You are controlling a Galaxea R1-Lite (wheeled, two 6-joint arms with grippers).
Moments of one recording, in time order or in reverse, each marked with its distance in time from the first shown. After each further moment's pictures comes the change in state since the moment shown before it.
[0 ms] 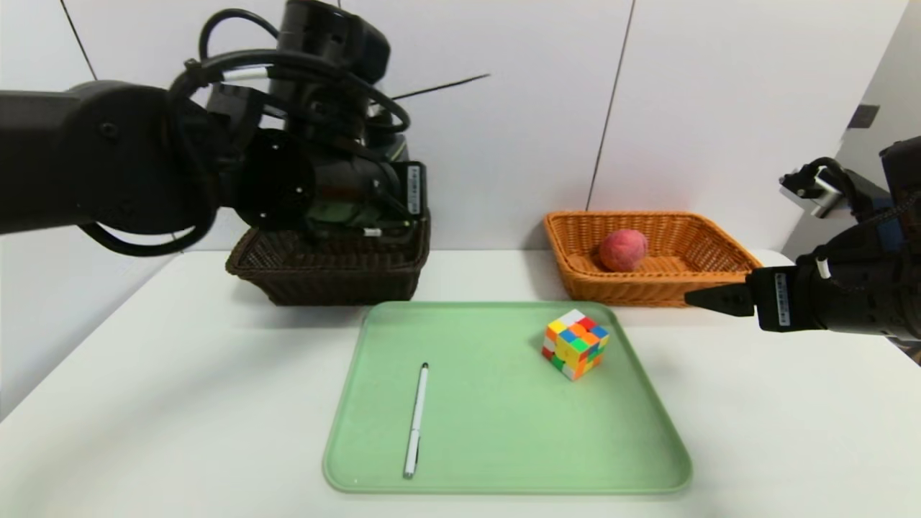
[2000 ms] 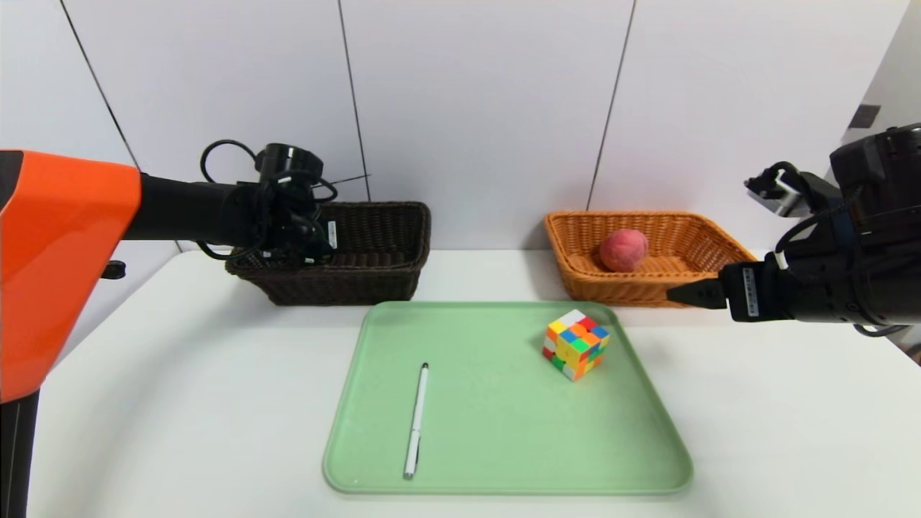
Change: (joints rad) left arm 0.463 0.378 -0.085 -0.096 -0.147 0.051; right arm -0.005 0.090 -0.051 -0.001 -0.005 -0.002
